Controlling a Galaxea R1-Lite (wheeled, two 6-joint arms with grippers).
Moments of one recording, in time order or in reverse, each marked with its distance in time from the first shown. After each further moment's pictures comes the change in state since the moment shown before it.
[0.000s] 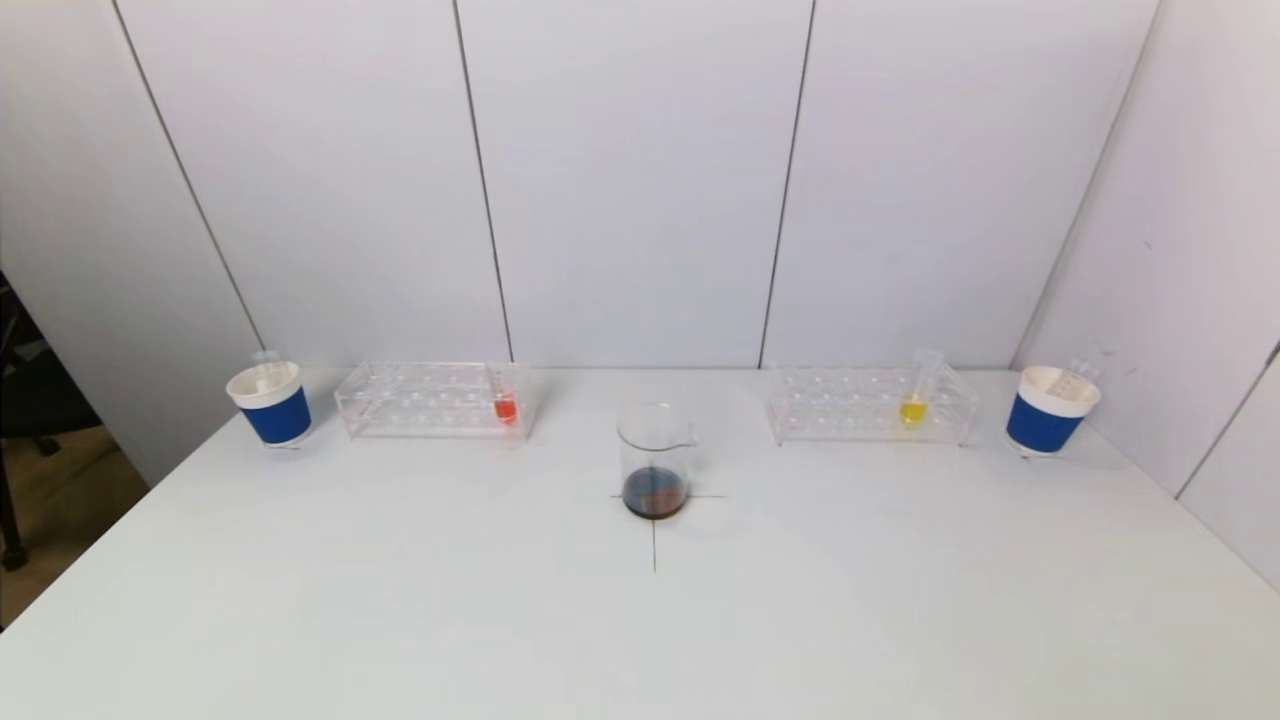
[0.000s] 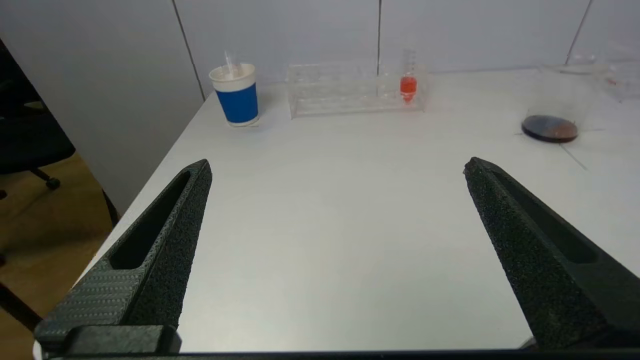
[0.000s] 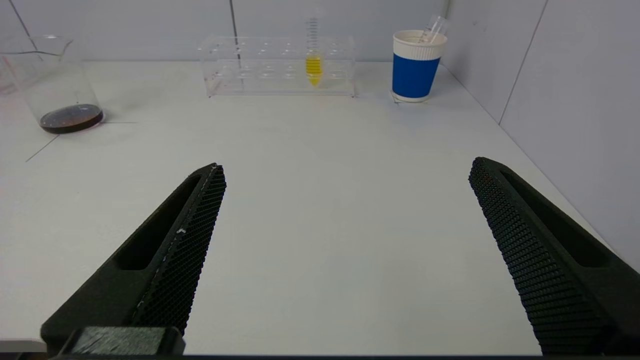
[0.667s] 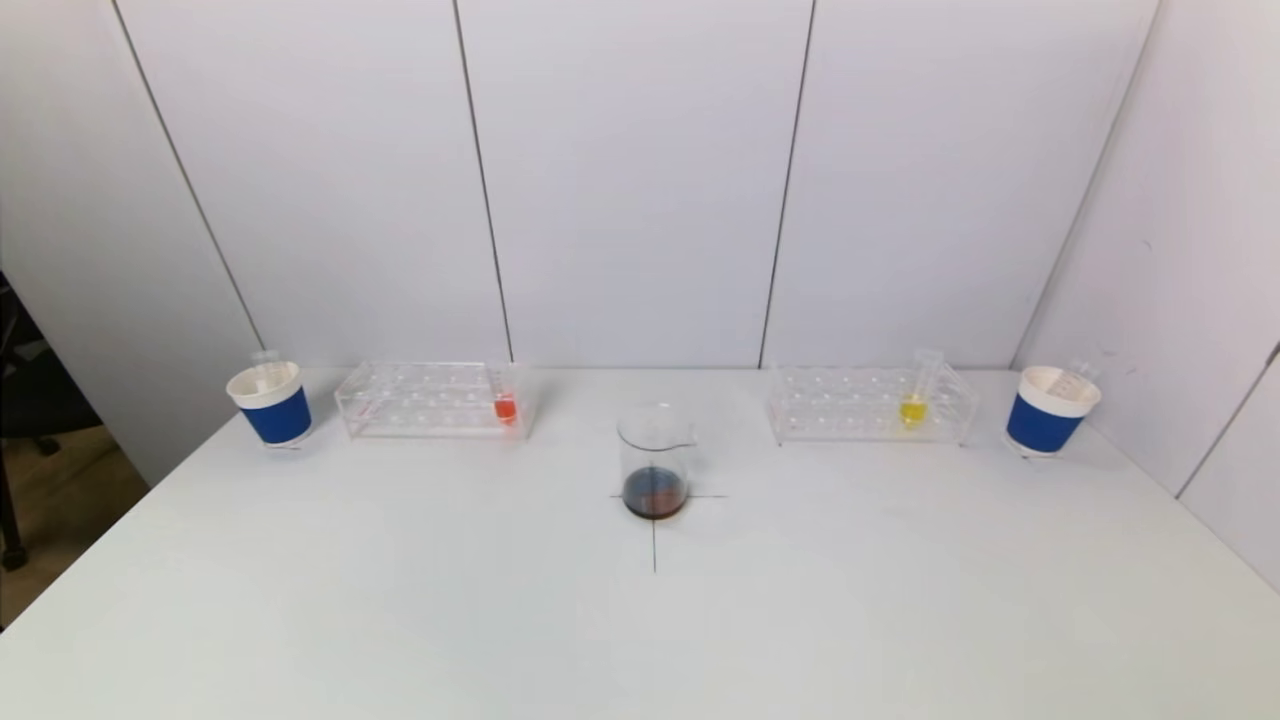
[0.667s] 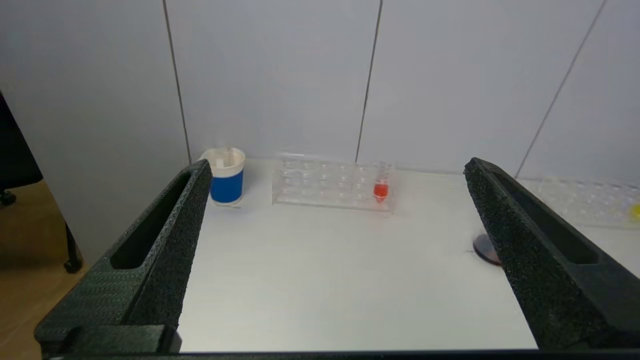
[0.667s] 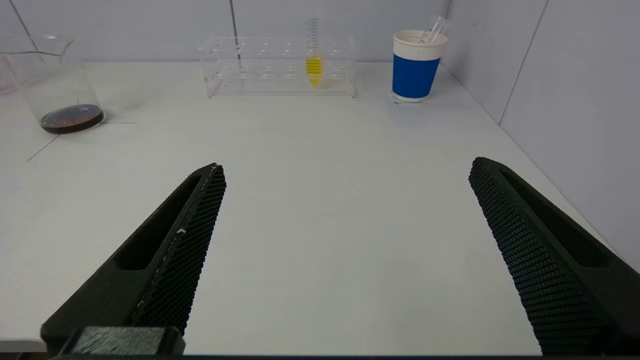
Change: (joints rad) left arm 0.040 0.378 -0.353 -0.126 -0.034 -0.154; right arm 0.000 0.000 0.000 0.000 0.000 0.000
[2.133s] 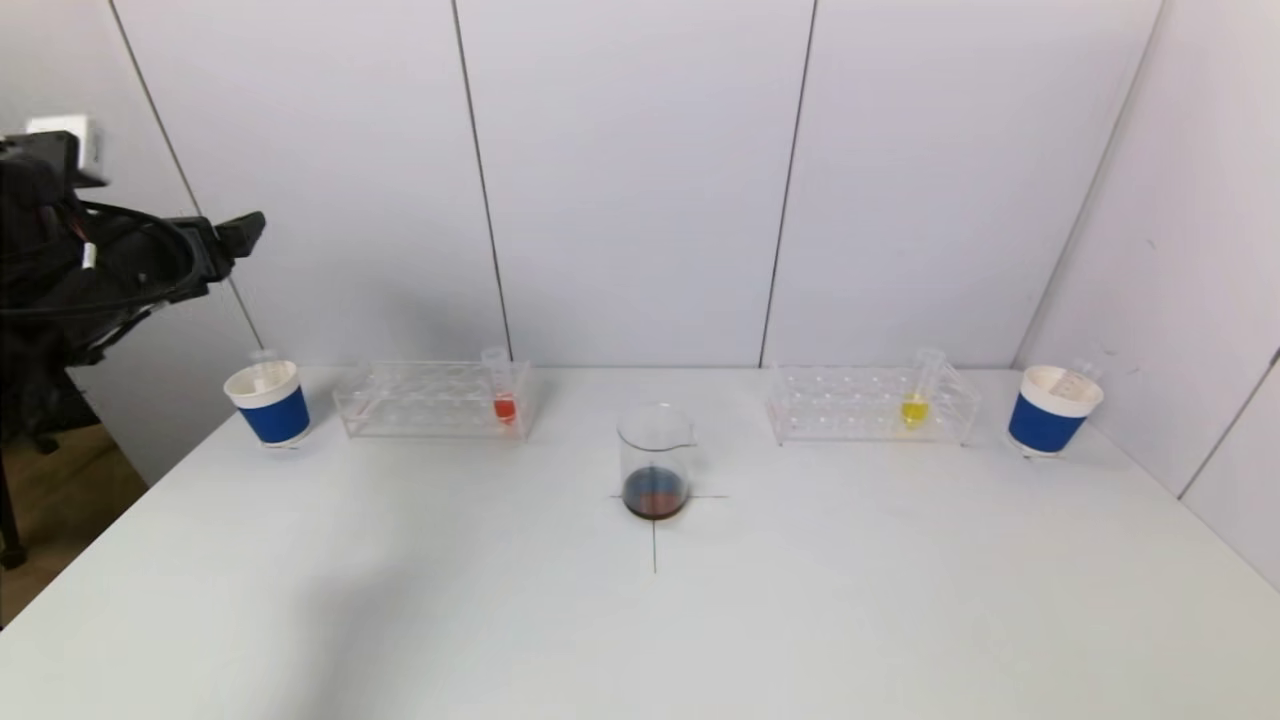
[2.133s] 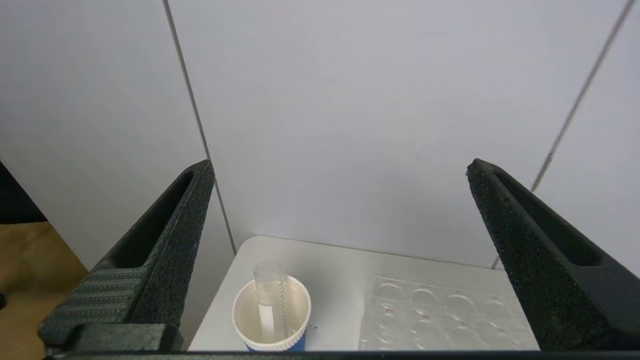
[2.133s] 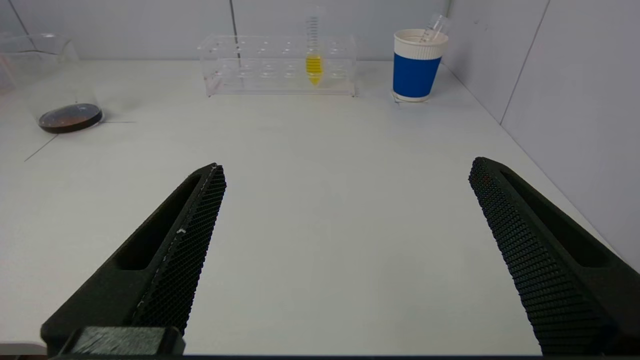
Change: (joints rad) left arm 0.157 1.274 -0.410 -0.826 -0.023 0.092; right arm 0.000 0.000 0.000 0.000 0.000 0.000
